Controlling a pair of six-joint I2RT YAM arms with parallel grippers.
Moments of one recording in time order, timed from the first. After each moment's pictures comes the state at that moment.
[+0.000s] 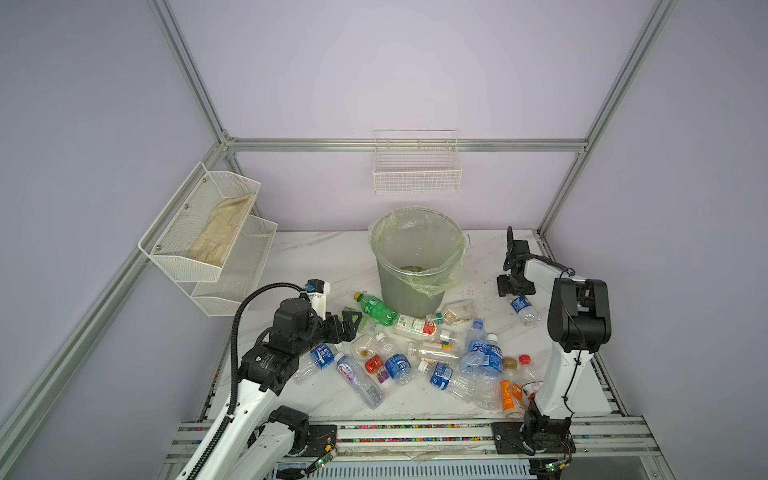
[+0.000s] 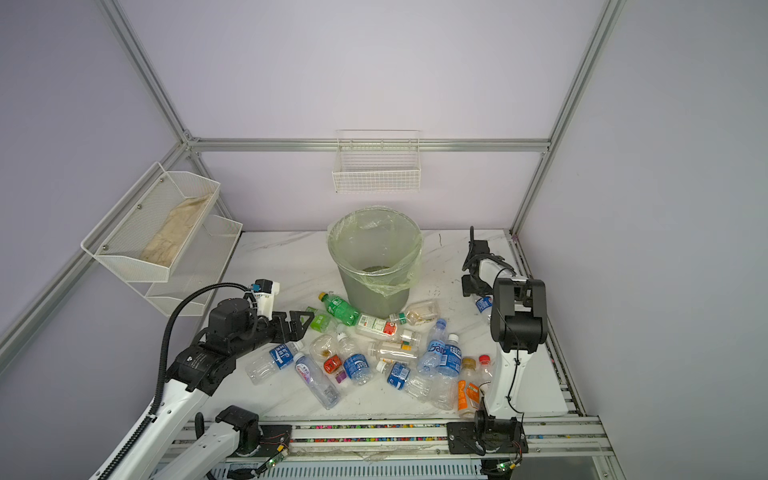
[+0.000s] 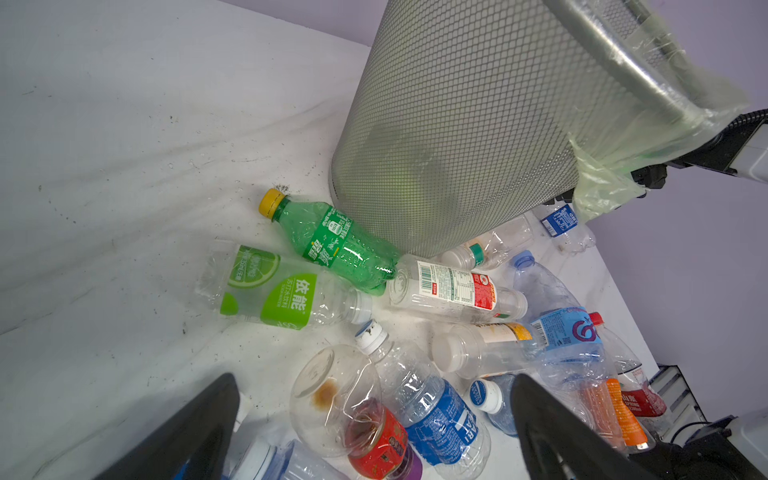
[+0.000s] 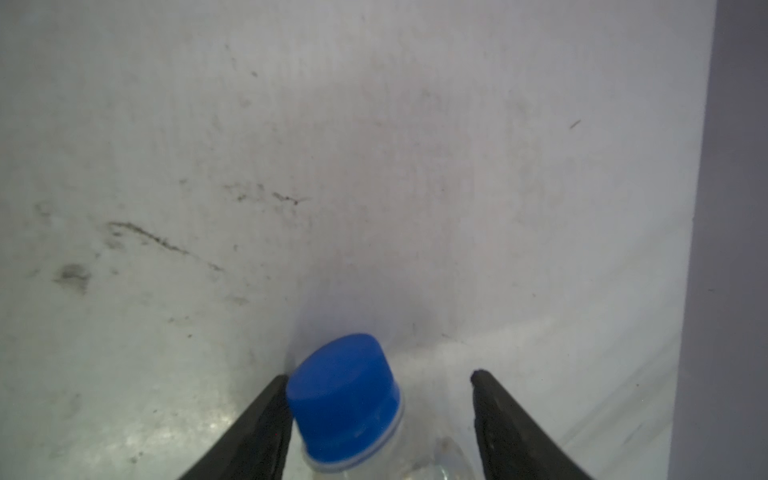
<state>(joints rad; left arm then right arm) -0.31 0.73 0.76 -0.59 0.21 -0.39 -0.04 2.03 1.42 -0.63 0.22 -0.03</state>
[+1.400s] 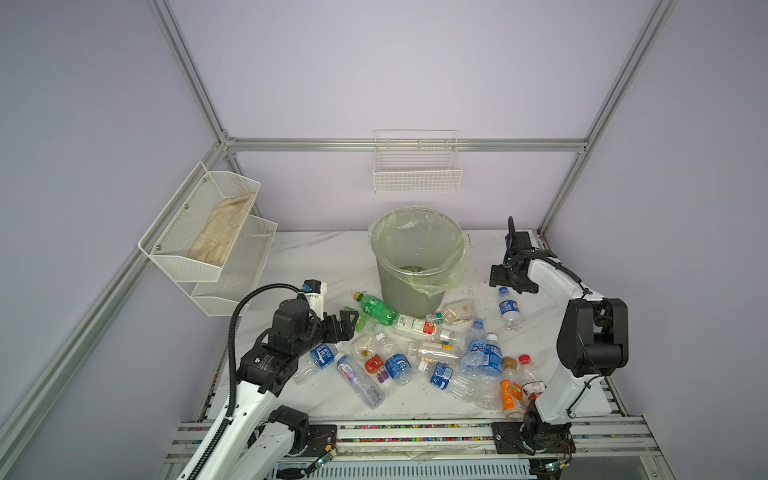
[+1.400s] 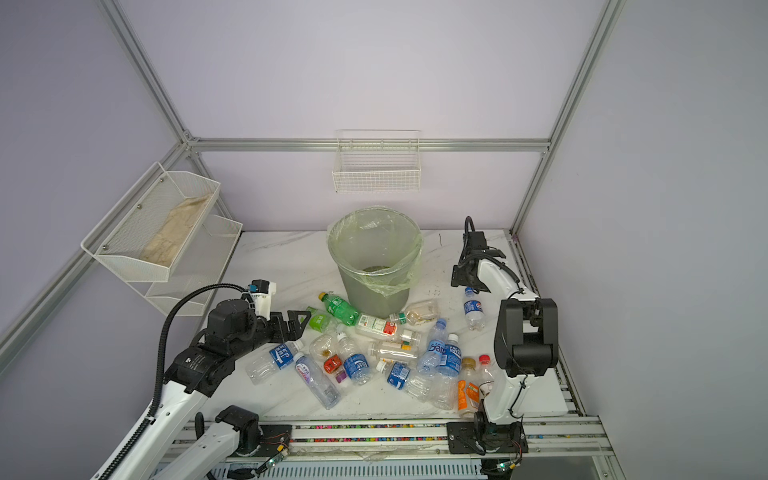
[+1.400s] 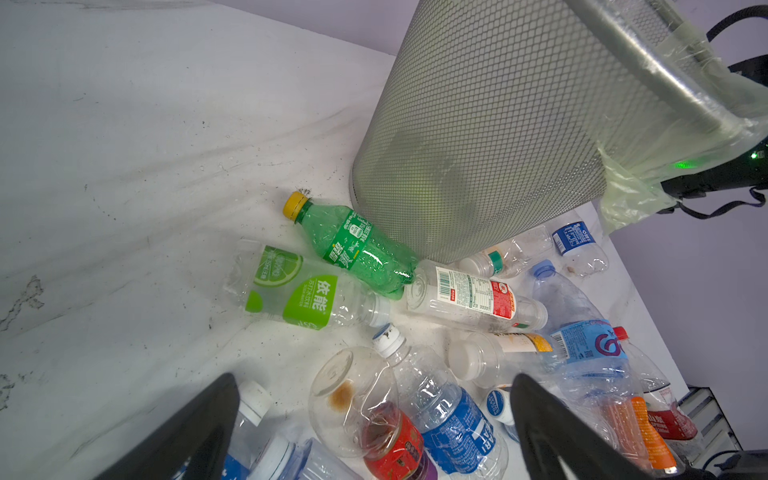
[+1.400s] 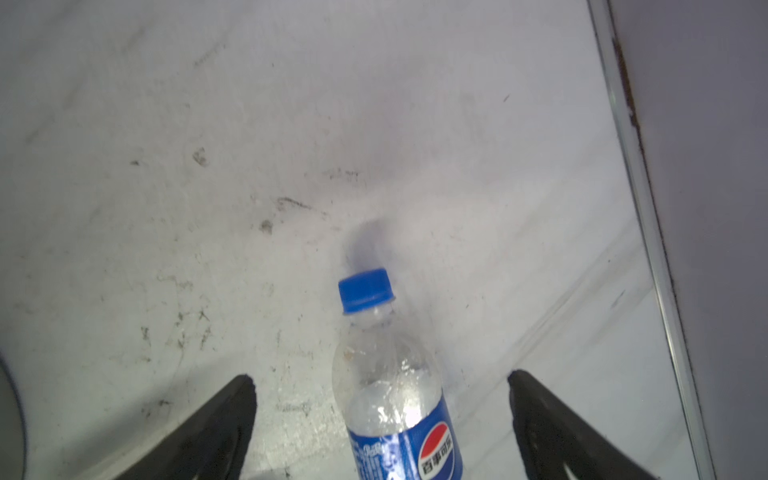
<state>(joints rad) -0.31 0.72 0.76 -0.60 0.15 -0.39 0.05 1.77 1.34 -0.76 0.23 0.29</state>
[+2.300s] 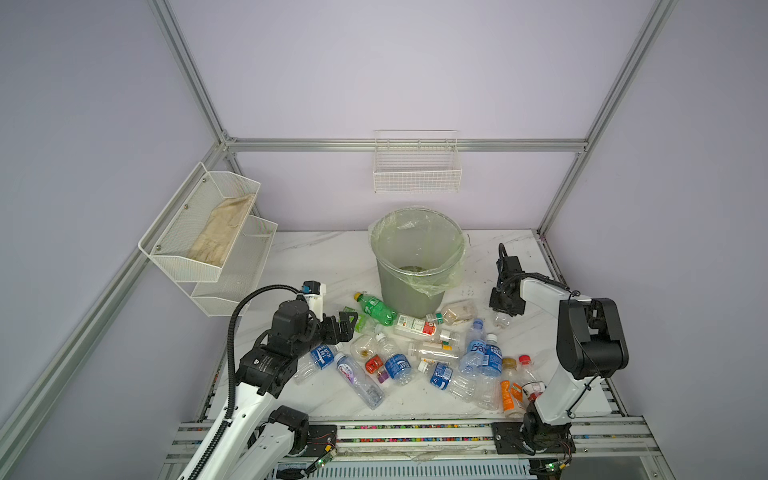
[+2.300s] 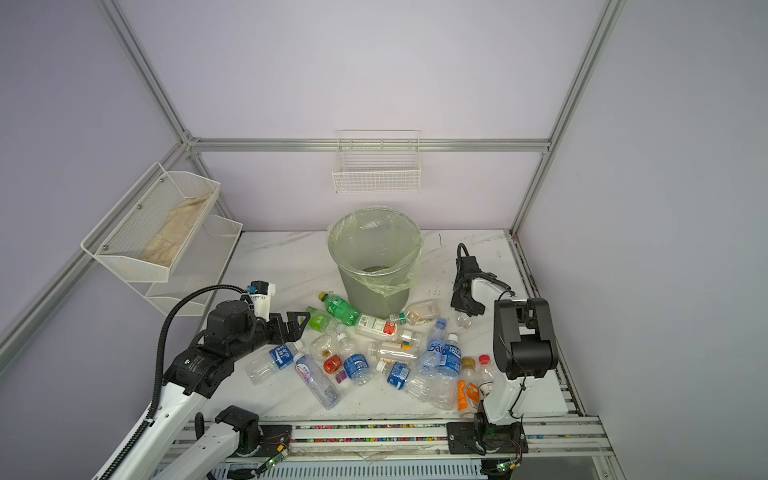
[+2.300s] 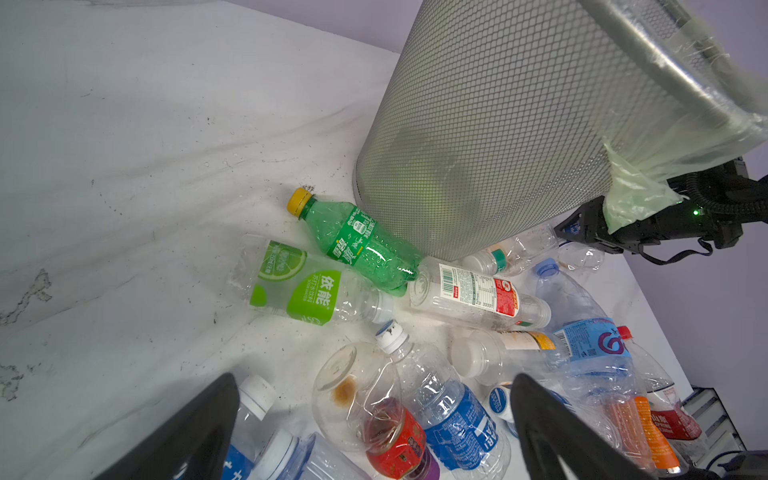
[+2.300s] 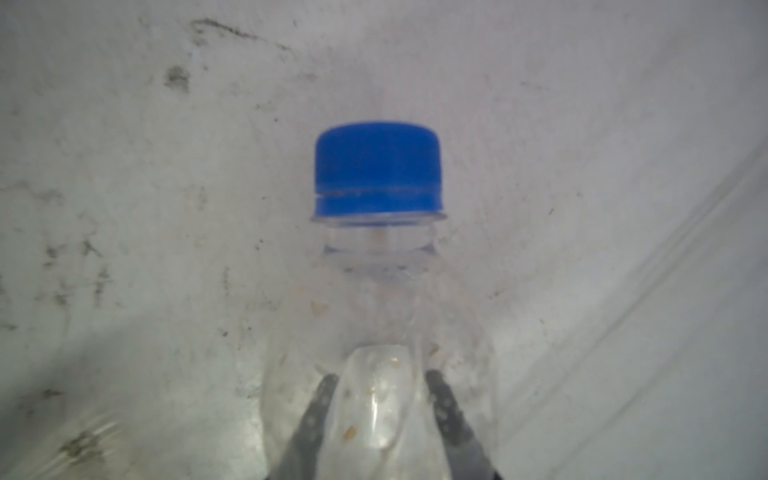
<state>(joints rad) -0.31 0.71 0.75 -0.62 0.14 -0.39 0.08 1.77 1.10 -0.59 0.18 0.39</state>
